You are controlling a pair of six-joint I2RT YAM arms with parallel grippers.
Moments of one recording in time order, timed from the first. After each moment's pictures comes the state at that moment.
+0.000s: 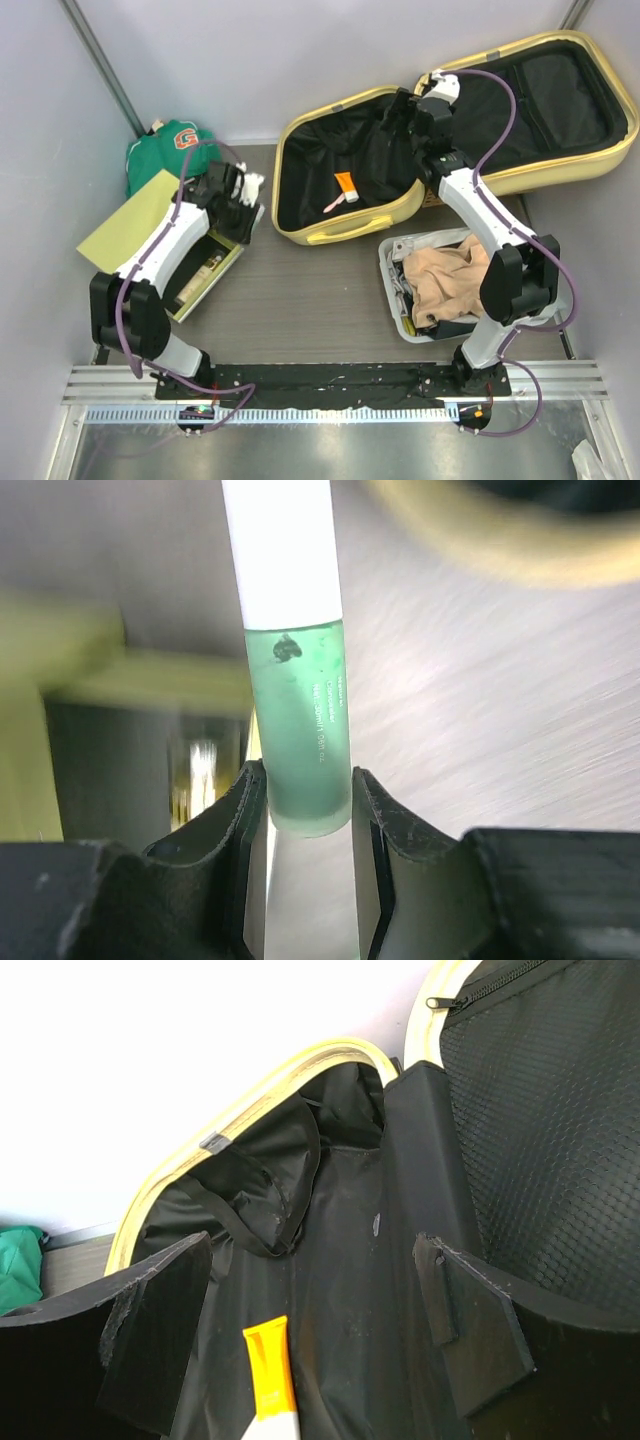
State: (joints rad) left arm -0.26 1.53 1.31 -0.83 0.14 0.15; right arm 0.30 1.72 1.56 0.00 0.31 0.37
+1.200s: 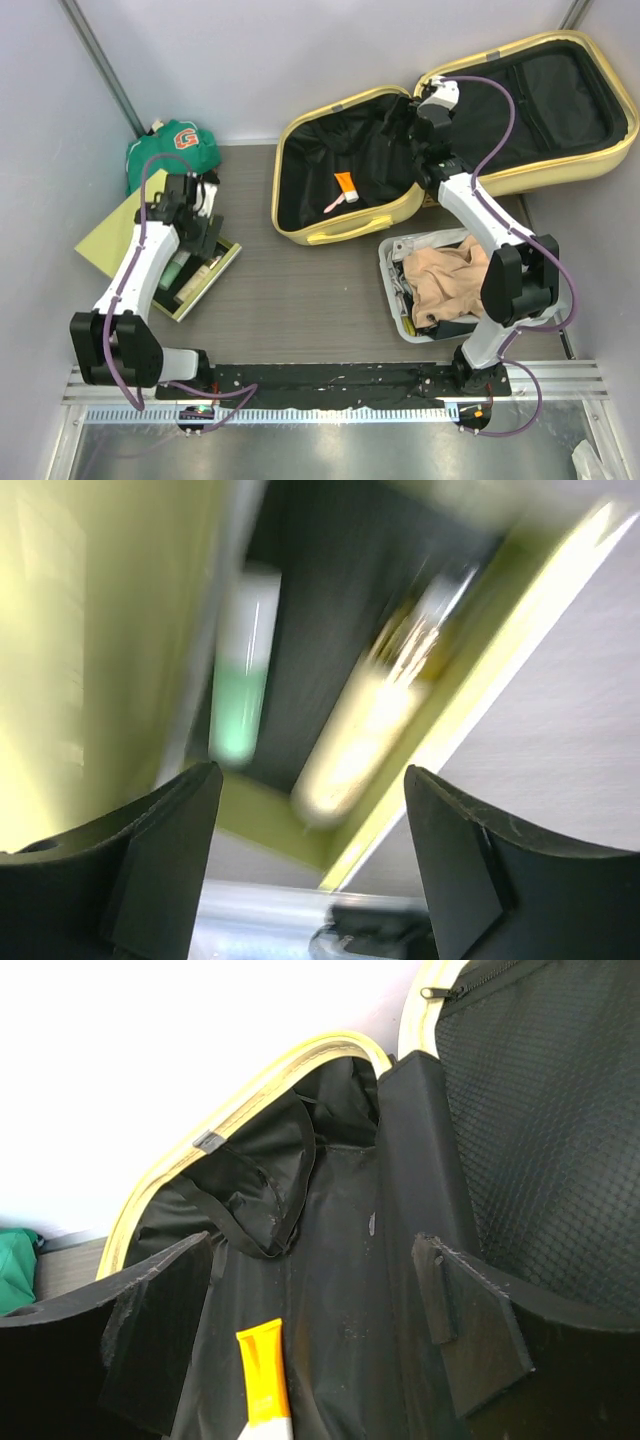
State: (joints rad) left arm -0.03 1.32 1.07 -0.92 -0.19 0.26; right arm 0.30 1.71 1.49 0.09 0.31 0.37
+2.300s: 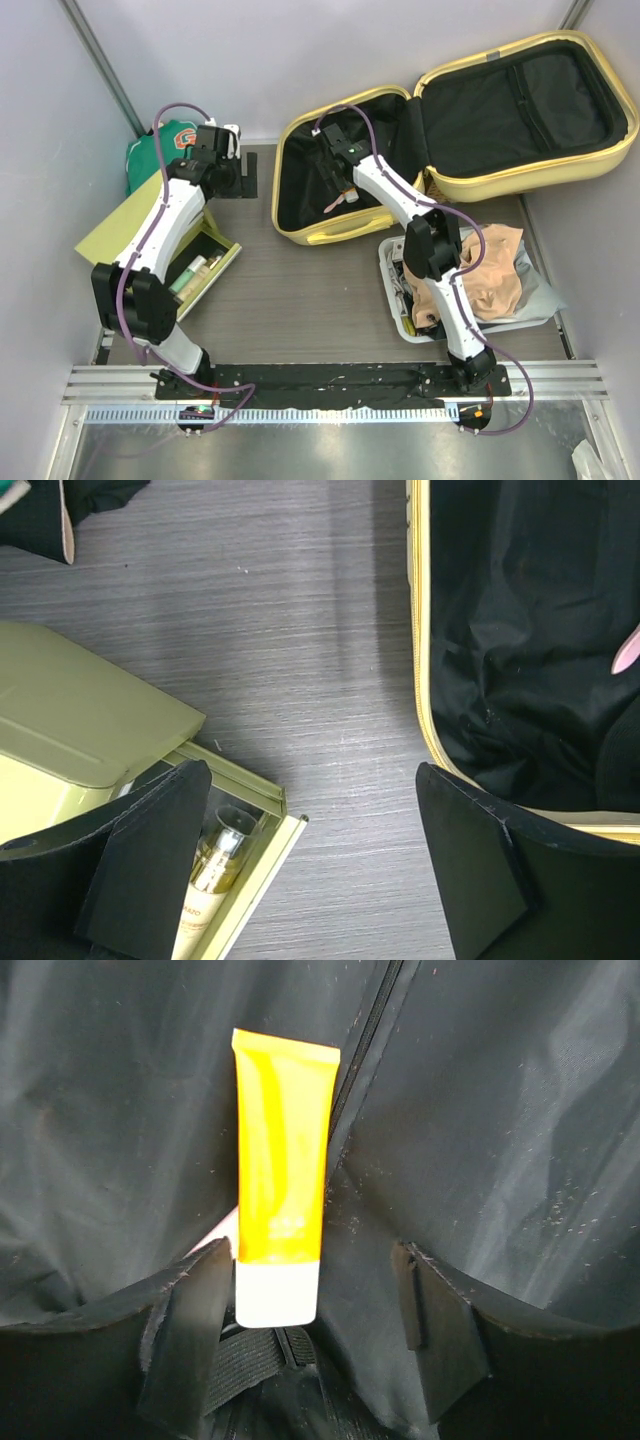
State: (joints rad) left arm -0.23 1.62 1.55 -0.76 -0.07 -0.15; right arm 0.57 2.36 2.26 -0.88 0.41 -0.01
